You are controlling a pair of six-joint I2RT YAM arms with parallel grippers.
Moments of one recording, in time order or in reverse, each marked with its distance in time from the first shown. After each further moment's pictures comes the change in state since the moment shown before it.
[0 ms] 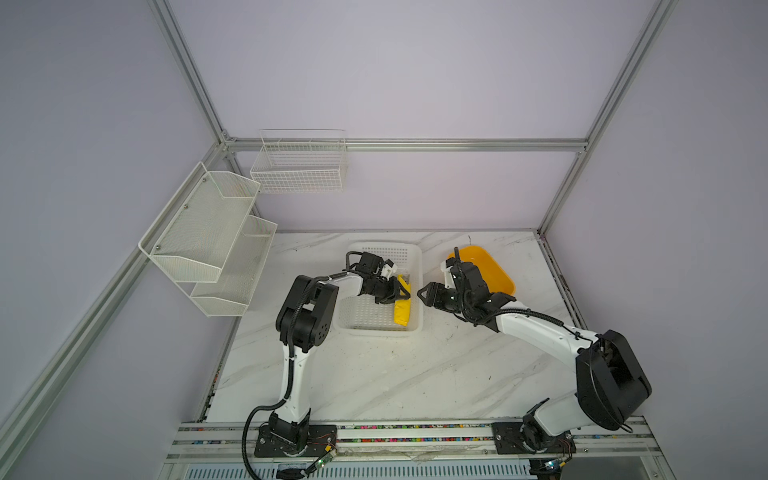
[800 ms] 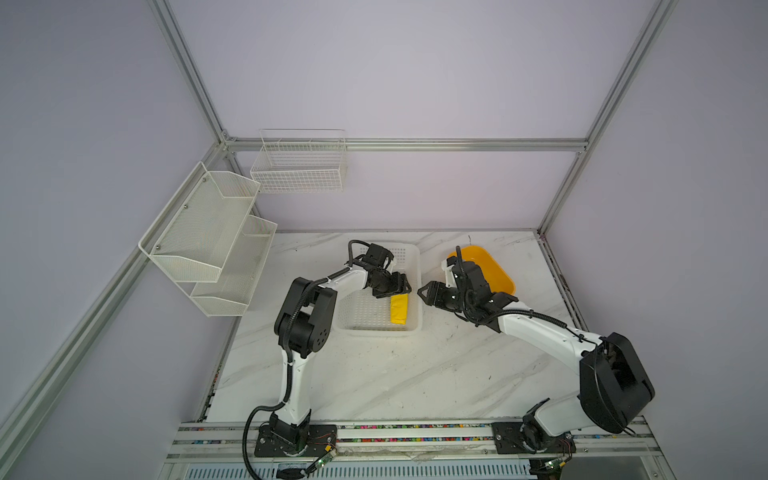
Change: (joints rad) left arm -0.047 -0.068 0.095 -0.224 -0.340 0.093; right arm 0.000 -0.020 0.000 0.000 -0.003 0.000
